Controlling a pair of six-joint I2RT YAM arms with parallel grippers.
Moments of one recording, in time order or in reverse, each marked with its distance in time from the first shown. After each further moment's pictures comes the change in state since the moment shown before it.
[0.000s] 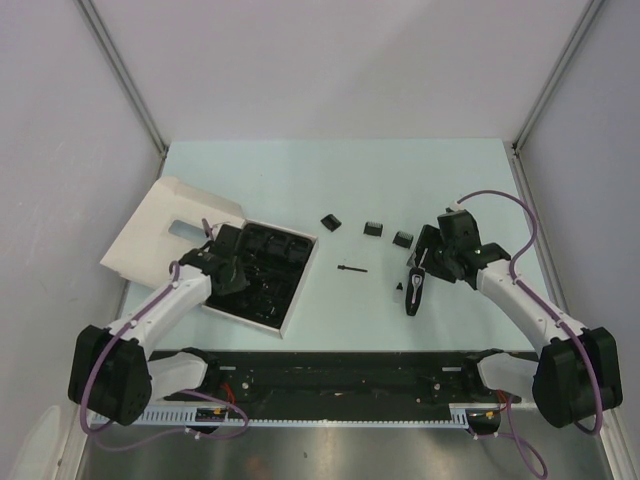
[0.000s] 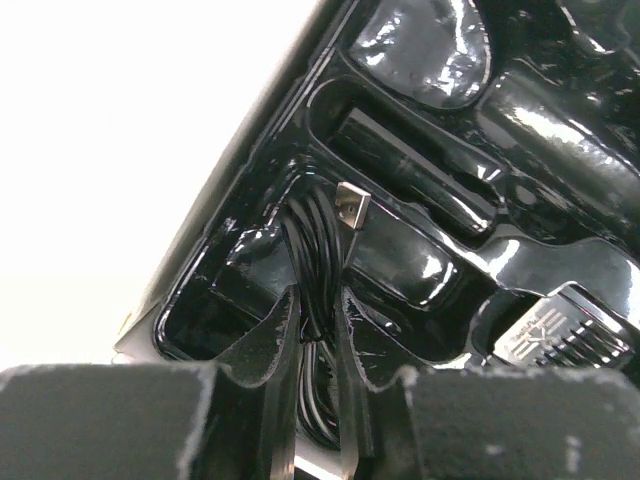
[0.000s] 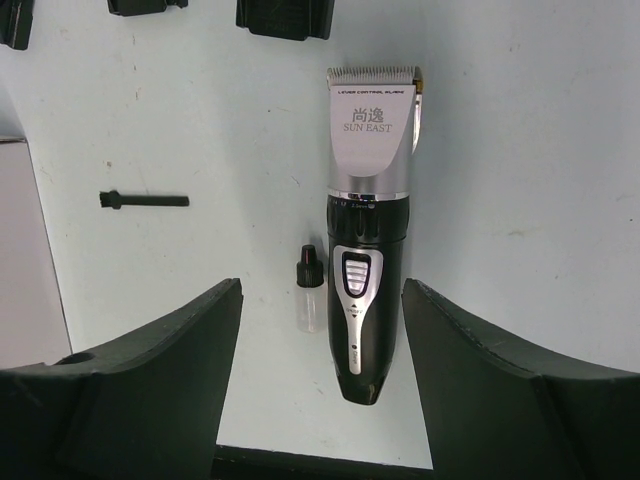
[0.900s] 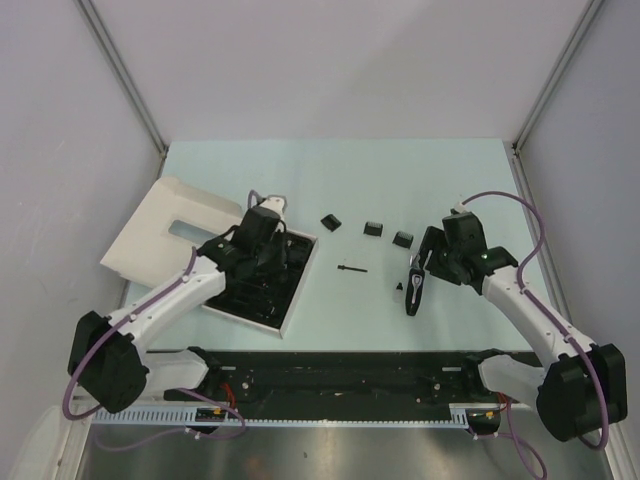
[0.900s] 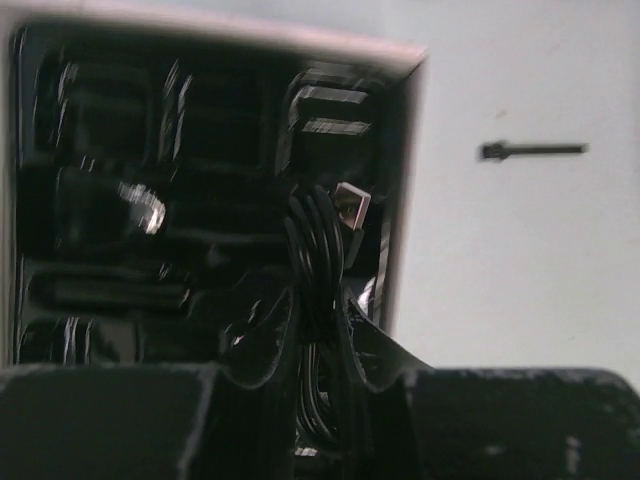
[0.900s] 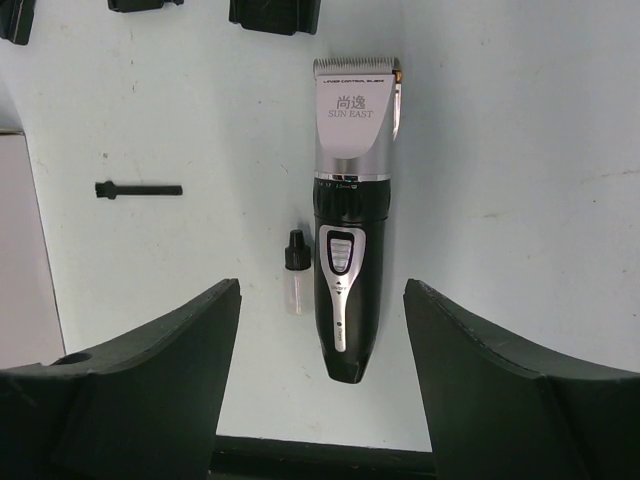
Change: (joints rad) left arm -0.267 0.077 0.208 0.223 0.178 0.226; right arm -0.003 -0.074 0.000 -0.060 0.023 -0.018
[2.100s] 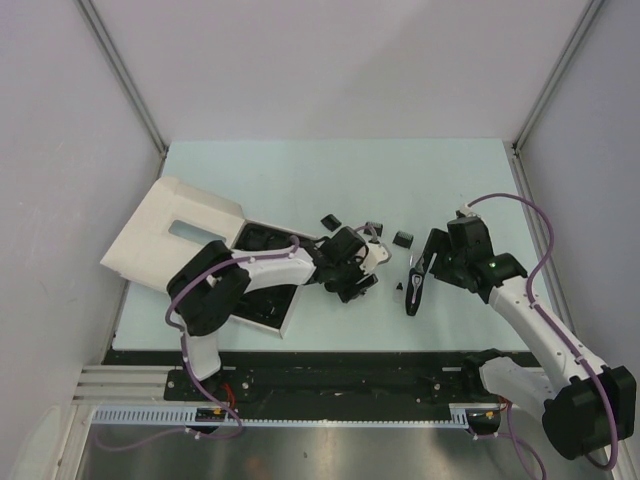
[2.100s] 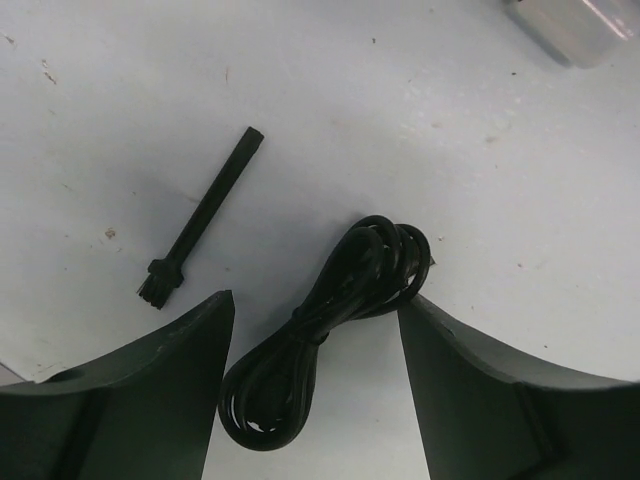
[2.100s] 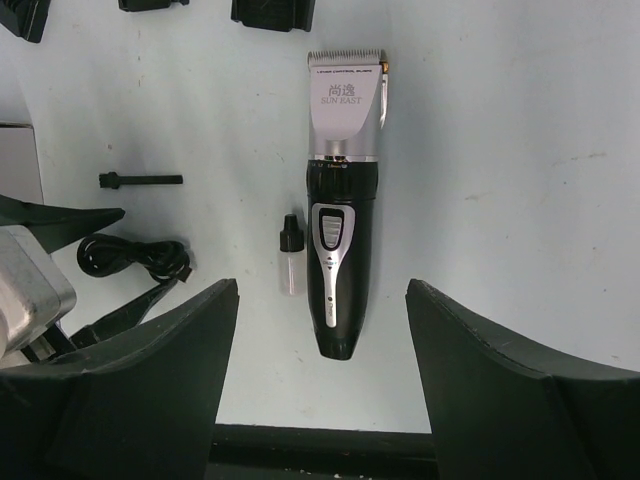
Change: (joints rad) left arm -0.277 0.613 0.190 0.241 0.272 0.548; right arm 0.016 -0.092 0.000 -0.058 0.035 -0.004
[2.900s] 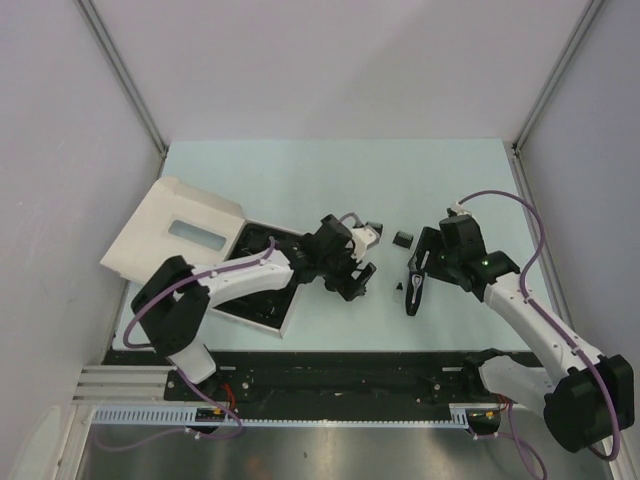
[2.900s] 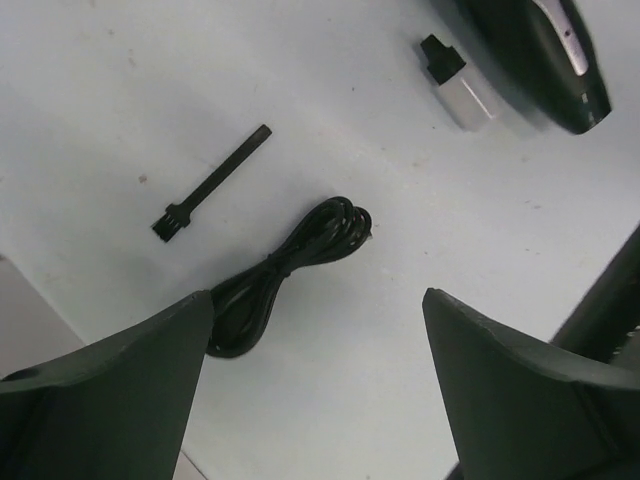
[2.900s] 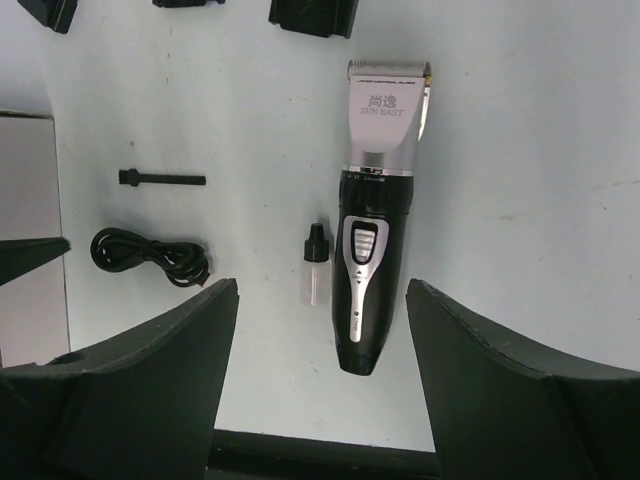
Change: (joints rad) left arm 0.011 -0.246 -0.079 0.000 -0.002 -0.278; right arm 0.062 0.047 0.000 0.063 0.003 -0.002
